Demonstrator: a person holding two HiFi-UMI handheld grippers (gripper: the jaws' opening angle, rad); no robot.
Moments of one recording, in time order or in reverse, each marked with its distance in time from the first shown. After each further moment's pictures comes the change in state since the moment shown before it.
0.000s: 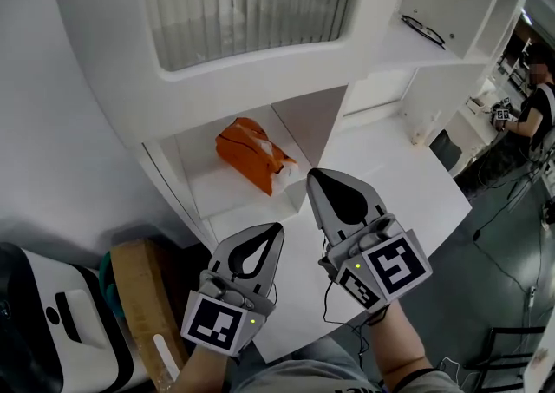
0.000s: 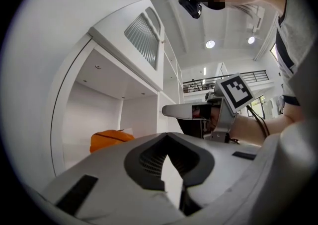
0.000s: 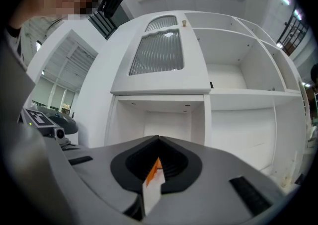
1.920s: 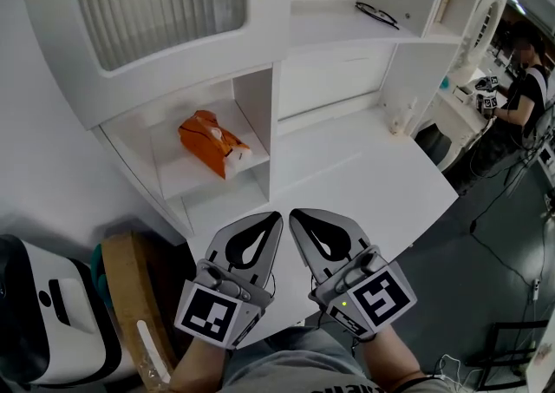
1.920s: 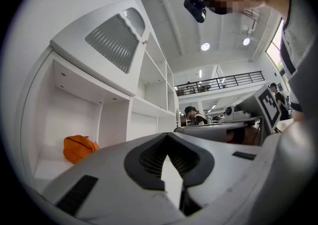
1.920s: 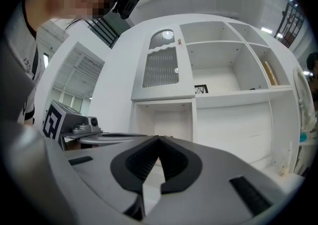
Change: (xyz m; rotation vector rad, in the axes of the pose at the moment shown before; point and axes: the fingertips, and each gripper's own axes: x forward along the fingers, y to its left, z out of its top) left arm 0.033 -0.092 0.033 0.066 -0.112 -0.030; right arm -0.119 0.005 -0.019 0.037 -0.016 0.085
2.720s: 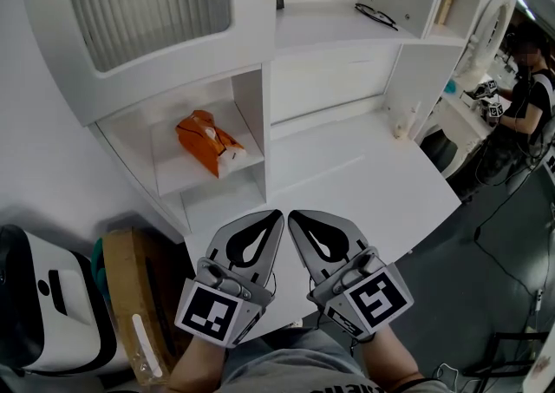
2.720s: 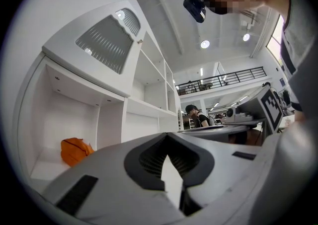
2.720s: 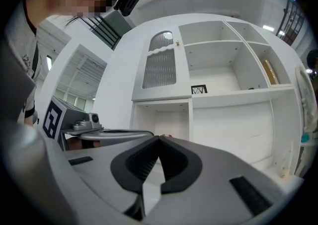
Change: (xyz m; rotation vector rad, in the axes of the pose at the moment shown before) left arm 0.015 -0.022 -0.005 -0.002 0.069 0.028; right arm -0.015 -0.014 -0.003 -0.002 -0.002 0.037
